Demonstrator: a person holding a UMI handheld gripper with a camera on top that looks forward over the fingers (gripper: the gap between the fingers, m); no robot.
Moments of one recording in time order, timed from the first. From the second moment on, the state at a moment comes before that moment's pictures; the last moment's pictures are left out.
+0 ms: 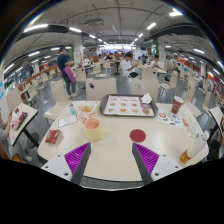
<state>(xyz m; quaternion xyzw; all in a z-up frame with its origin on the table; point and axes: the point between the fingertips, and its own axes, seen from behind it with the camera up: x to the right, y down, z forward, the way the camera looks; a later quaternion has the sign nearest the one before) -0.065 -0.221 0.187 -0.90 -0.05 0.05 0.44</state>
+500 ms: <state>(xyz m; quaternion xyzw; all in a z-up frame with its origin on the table) 0.160 -0.251 0.111 -0.90 0.02 -0.01 0.43</state>
